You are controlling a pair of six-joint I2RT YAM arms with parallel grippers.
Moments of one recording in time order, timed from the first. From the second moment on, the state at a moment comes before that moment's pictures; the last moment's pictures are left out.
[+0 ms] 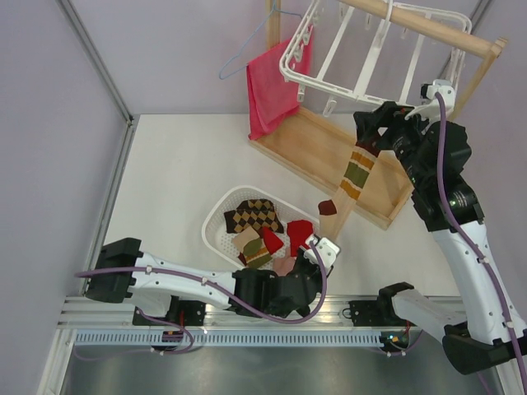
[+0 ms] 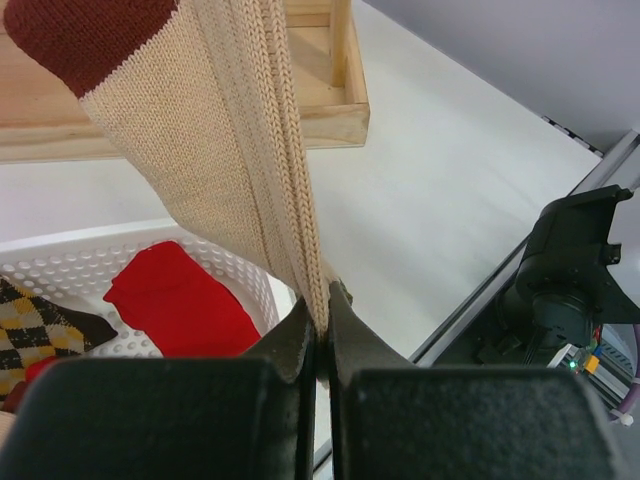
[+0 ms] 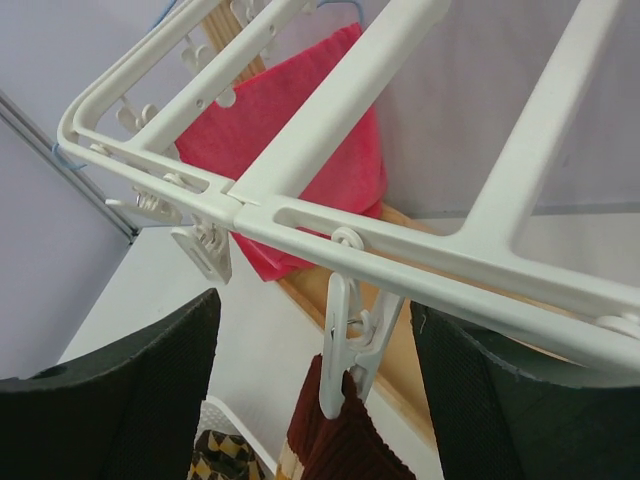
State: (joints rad) left arm -1.65 1.48 1.04 0.15 -0.86 -0.29; right arm 0.28 1.01 1.36 -0.33 0.06 0.33
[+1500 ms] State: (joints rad) left arm -1.57 1.35 0.96 0.09 -0.91 -0.28; right arm 0.28 0.86 1.15 -0.27 0.09 0.25
